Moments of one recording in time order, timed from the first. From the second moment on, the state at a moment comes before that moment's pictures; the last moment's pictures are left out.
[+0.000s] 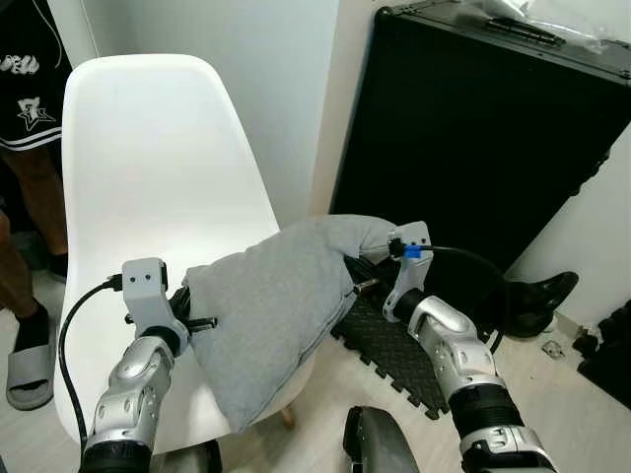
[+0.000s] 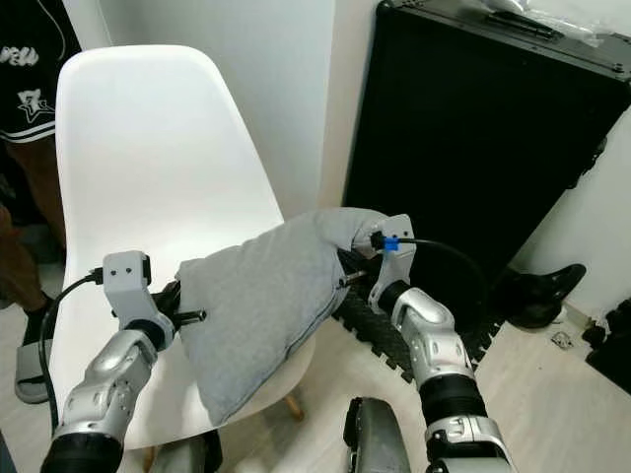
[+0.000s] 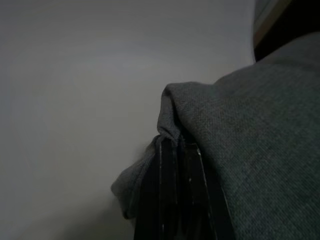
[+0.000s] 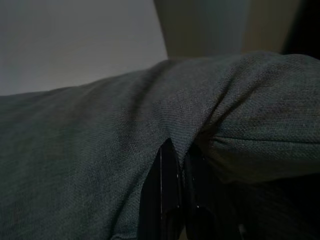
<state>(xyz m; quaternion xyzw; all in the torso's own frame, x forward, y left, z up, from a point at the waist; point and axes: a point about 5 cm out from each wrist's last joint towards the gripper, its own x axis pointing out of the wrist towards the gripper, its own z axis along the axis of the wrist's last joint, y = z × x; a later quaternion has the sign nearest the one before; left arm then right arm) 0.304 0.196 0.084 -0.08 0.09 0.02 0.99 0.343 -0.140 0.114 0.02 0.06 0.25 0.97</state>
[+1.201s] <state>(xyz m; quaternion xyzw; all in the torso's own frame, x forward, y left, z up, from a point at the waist) 0.304 0.166 0.064 -0.02 0.10 0.01 1.00 0.323 -0.152 0.058 -0.01 0.11 0.14 0.98</state>
